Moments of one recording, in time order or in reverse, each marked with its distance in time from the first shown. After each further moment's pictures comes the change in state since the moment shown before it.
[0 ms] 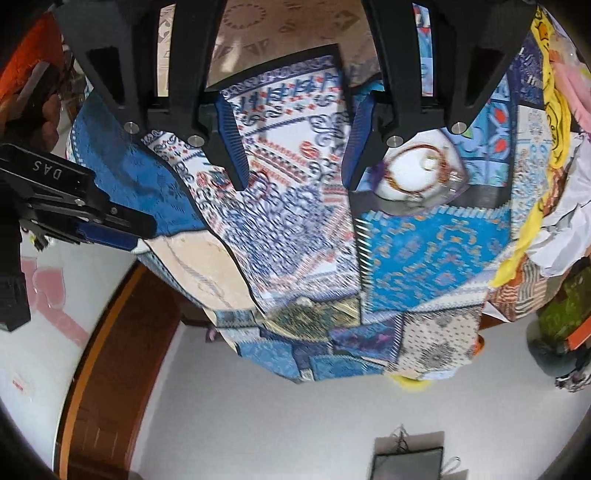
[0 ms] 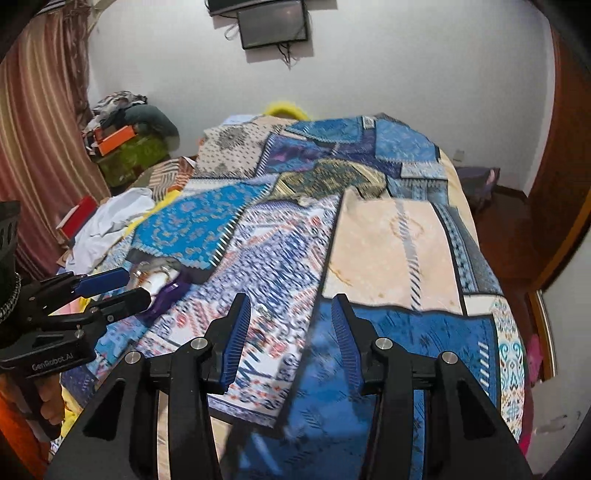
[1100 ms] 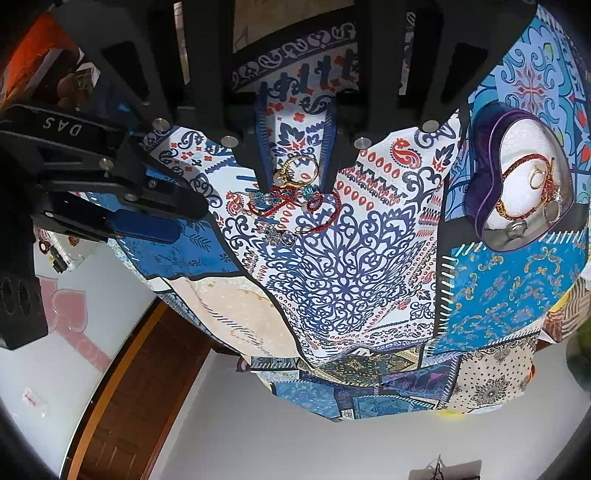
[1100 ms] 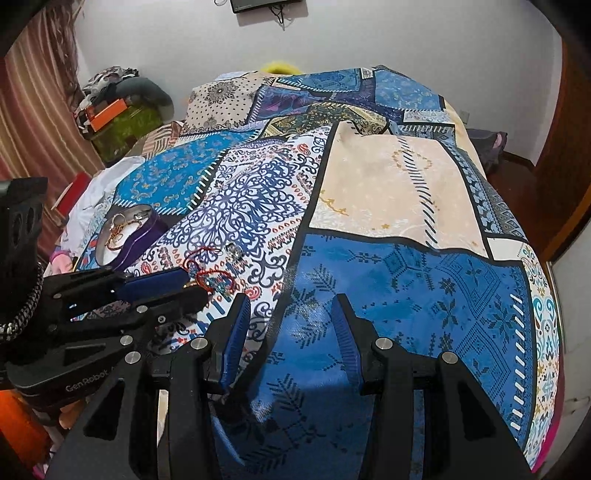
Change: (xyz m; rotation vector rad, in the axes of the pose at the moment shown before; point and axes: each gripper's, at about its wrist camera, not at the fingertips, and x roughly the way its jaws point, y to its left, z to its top) left arm 0.068 -0.028 -0.018 0.012 0.096 -0.143; right arm 0.033 -0.016 -0.030 0.020 0.122 0.027
